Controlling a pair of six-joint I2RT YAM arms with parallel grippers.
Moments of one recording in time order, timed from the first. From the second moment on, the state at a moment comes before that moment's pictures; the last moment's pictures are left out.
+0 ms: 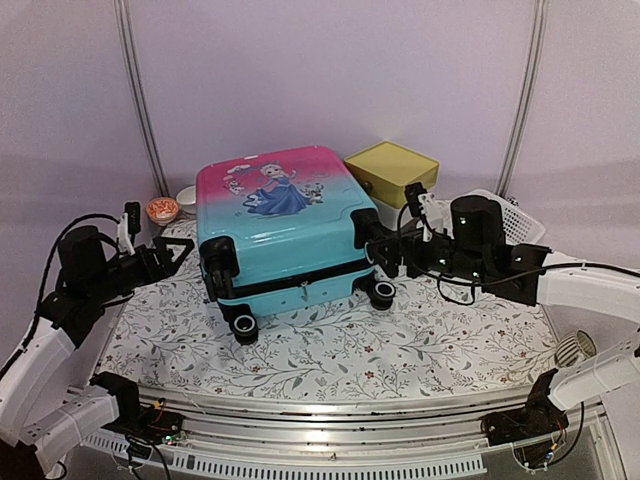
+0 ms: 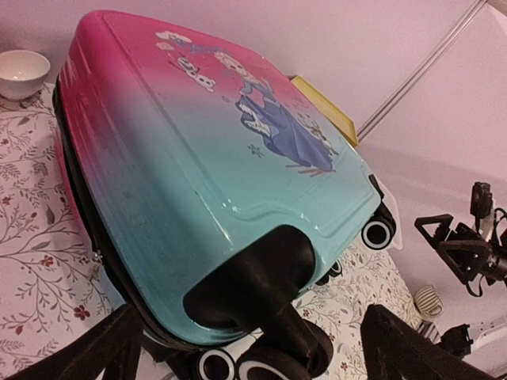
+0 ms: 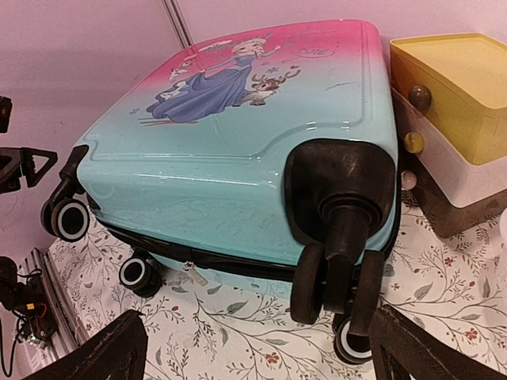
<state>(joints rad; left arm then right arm) -0.17 0.63 0.56 -0.16 0.42 -0.51 0.84 1.24 0.89 0.01 0.05 0.30</state>
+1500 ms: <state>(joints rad) -0.77 0.61 0.59 -0.36 0.00 -0.55 1.02 1.52 0.93 0.30 0.23 0.40</state>
